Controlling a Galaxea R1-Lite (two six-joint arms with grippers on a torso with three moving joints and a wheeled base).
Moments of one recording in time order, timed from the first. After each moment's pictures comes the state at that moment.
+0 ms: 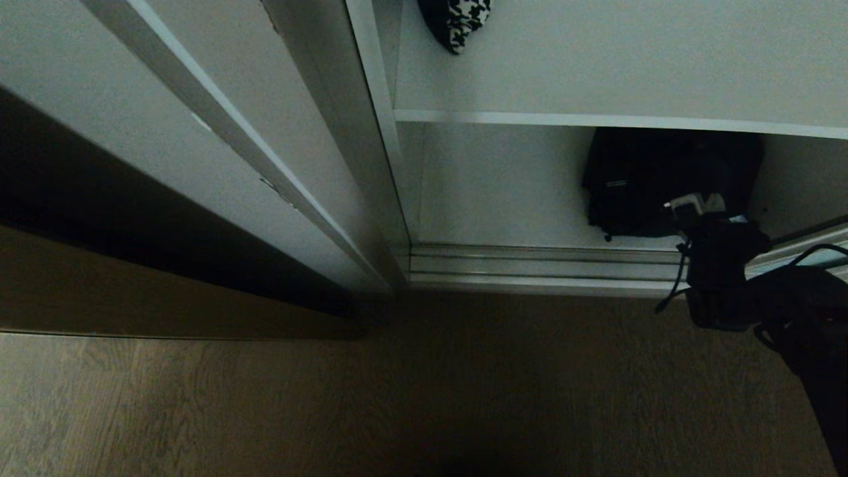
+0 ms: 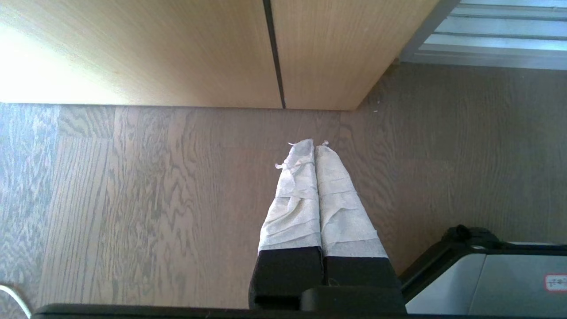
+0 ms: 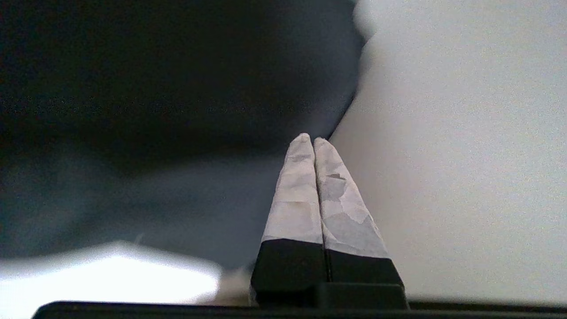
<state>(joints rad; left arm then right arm) 0.00 0.00 0.00 0.00 0.00 0.00 -0.22 2.73 -1.89 -1.40 -0.32 -0.88</state>
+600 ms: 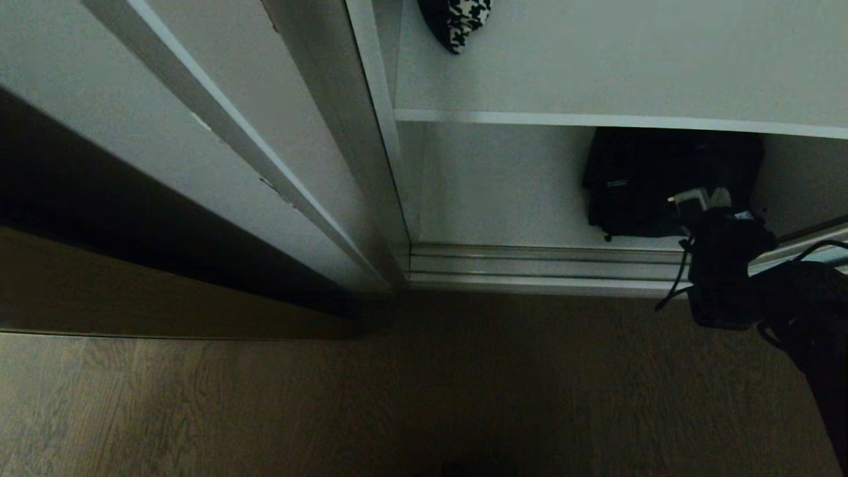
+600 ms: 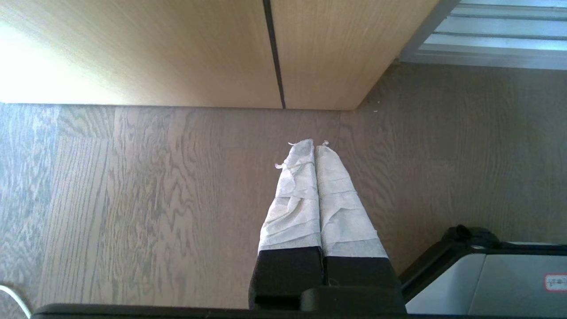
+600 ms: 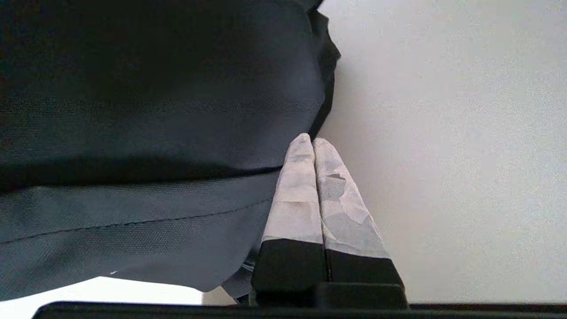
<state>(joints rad) 0.00 0.00 0.00 0.00 0.00 0.00 -0.22 2.71 -1.86 -1.45 -0.34 -0.89</state>
